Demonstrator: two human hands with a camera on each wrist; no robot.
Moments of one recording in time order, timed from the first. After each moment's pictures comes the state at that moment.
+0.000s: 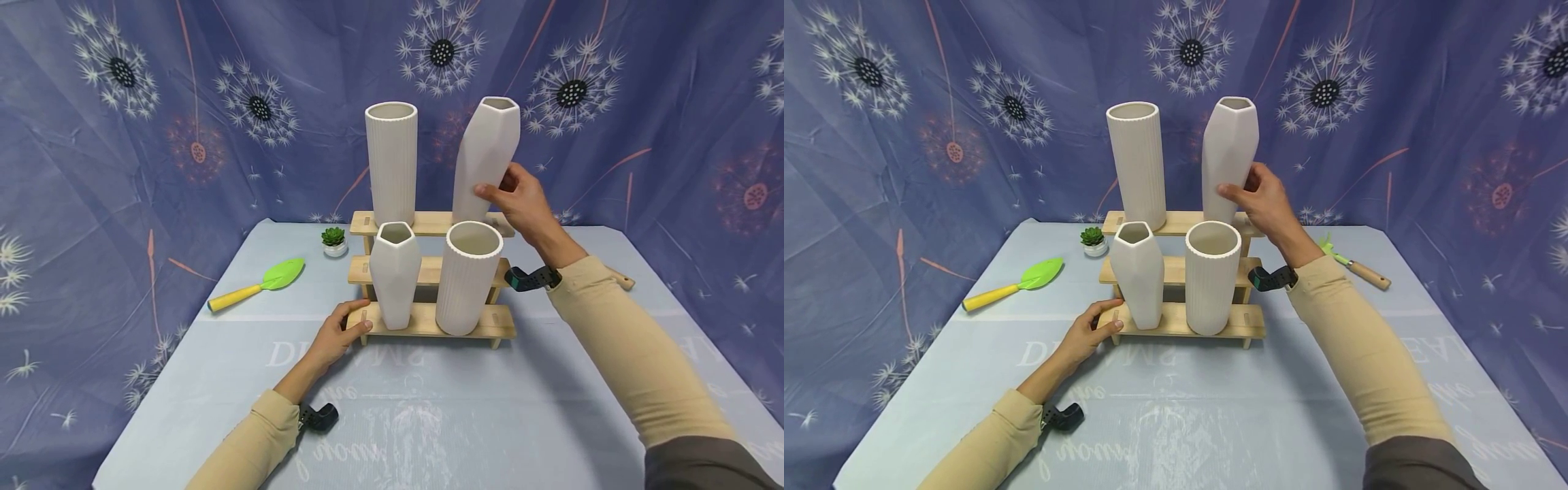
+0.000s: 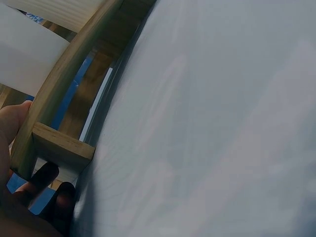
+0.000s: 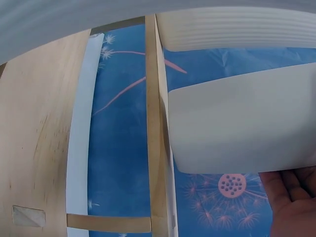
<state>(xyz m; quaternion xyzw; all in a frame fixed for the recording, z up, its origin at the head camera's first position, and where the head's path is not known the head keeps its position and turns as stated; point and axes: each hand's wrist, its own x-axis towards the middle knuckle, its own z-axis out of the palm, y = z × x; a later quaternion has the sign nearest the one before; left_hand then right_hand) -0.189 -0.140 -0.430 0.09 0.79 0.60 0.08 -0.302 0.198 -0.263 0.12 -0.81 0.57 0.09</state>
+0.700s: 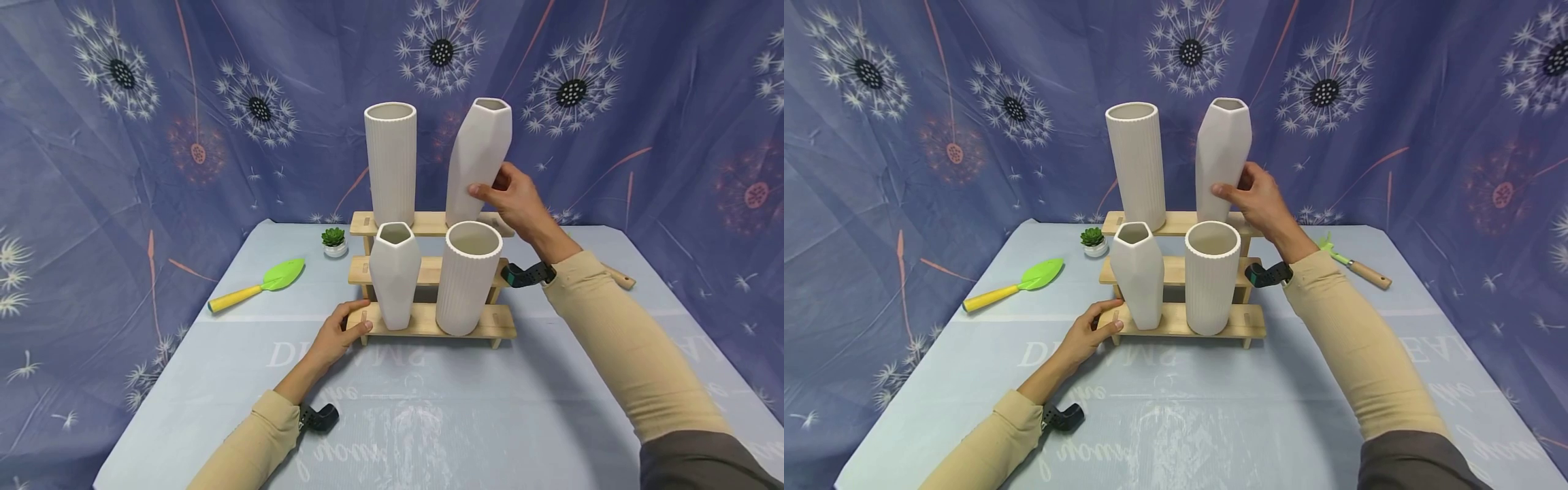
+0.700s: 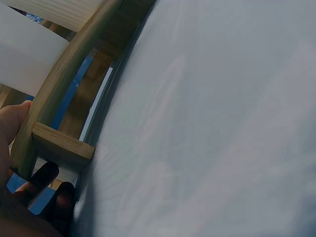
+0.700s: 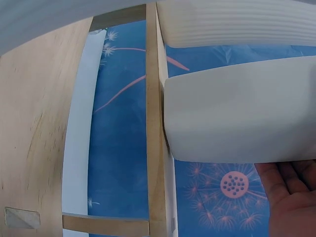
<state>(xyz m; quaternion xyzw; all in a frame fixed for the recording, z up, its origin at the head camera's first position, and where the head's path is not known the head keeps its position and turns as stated) -0.189 -0.140 -0.430 0.08 0.79 0.60 0.08 -0.308 0.194 -0.263 0.14 -0.81 0.57 0.07</state>
